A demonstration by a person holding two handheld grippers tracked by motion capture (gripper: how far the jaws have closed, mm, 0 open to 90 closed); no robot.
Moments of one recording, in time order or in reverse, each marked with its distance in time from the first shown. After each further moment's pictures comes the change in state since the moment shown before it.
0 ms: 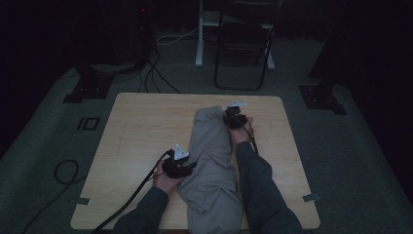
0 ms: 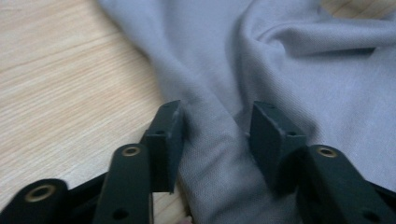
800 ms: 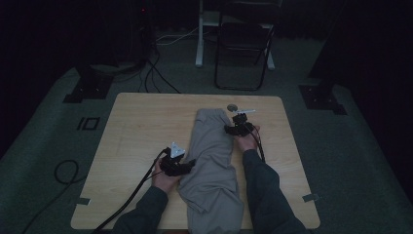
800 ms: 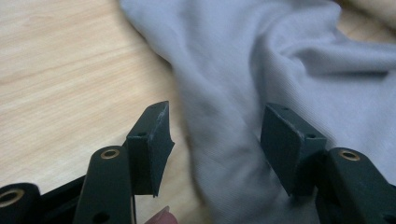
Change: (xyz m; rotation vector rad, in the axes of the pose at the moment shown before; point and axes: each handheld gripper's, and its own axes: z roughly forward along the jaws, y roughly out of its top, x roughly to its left) left arm 0.011 0.002 -0.002 -0.052 0.038 -0.049; right arm -0.019 -0.033 0.002 0.088 0.074 0.095
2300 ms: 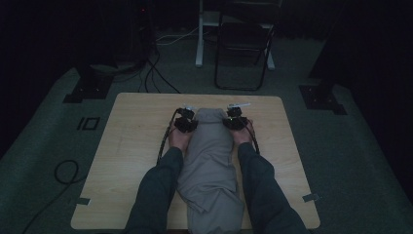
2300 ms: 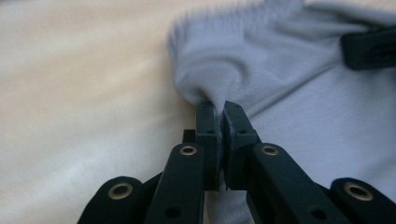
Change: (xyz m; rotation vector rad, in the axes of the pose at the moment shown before) left arm 0.052 0.131 0.077 0.049 0.107 -0.115; right arm 0.011 0.031 -0.001 -0.035 0.063 -0.019
